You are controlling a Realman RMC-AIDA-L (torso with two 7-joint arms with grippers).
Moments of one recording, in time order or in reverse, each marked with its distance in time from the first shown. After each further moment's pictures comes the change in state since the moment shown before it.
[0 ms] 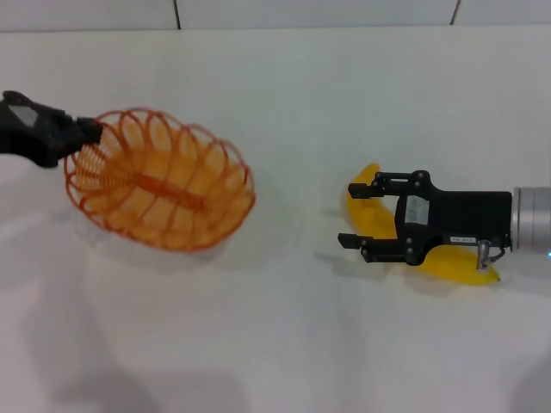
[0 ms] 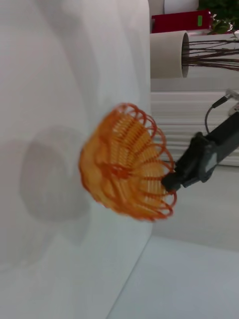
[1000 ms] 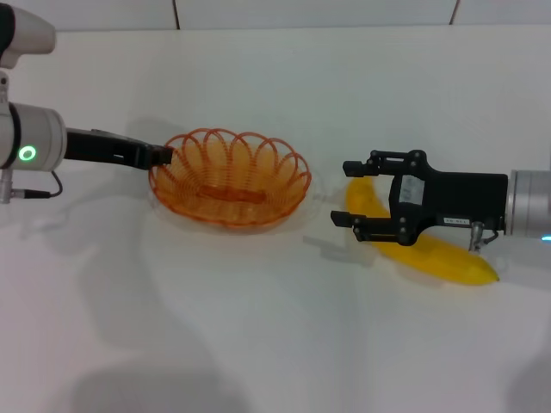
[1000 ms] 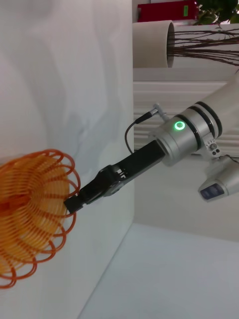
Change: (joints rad) left arm -0.249 -0.009 0.005 -0.543 0.142 -0.430 -0.203; right arm 0.016 0.003 0.000 0.000 0.054 0.006 -0.004
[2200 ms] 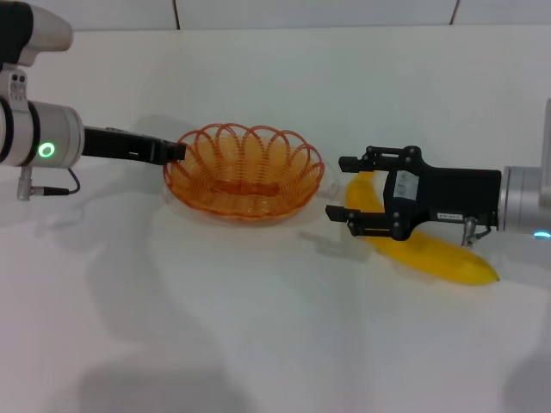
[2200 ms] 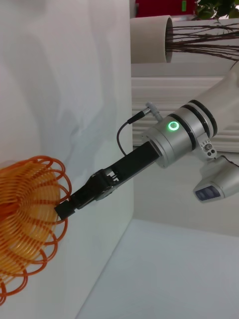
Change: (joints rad) left arm -0.034 0.000 0.002 -0.071 -0.028 -0.055 -0.005; right arm 0.019 0.002 0.000 0.026 0.012 0.023 -0.001
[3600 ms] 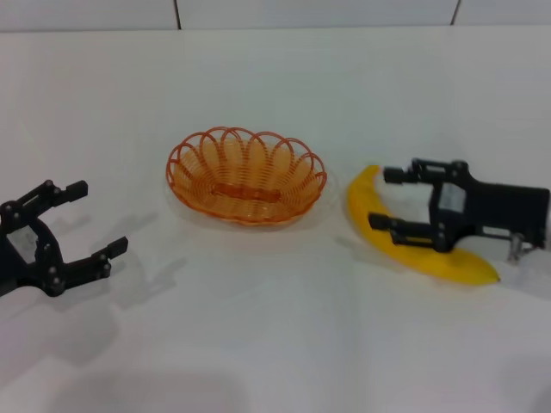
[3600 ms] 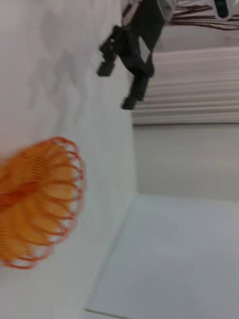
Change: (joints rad) left arm 0.589 -0.001 0.018 0.104 -0.652 0.462 1.295; right arm -0.094 -0.047 -0.010 -0.013 0.045 -0.035 0.070
